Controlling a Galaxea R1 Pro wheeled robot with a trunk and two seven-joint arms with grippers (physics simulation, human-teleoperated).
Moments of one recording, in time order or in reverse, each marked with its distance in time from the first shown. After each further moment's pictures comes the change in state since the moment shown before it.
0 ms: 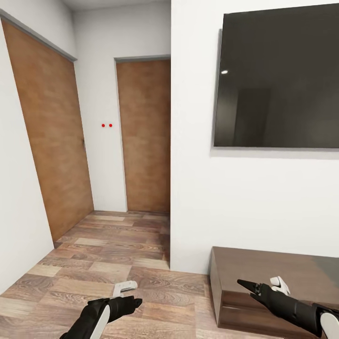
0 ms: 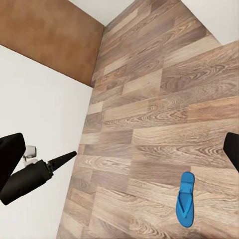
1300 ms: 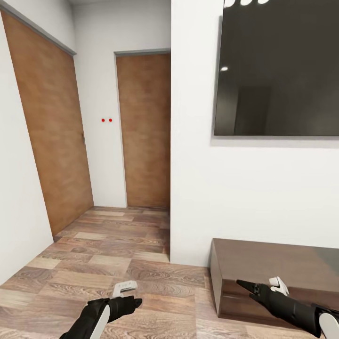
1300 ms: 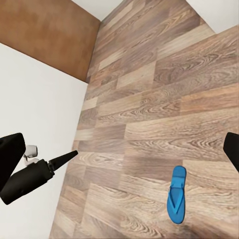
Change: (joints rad) left arm 0.000 0.000 0.001 0.000 -0.002 0.000 0.000; right arm 0.000 0.006 0.002 0.003 0.000 0.000 0.000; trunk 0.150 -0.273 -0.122
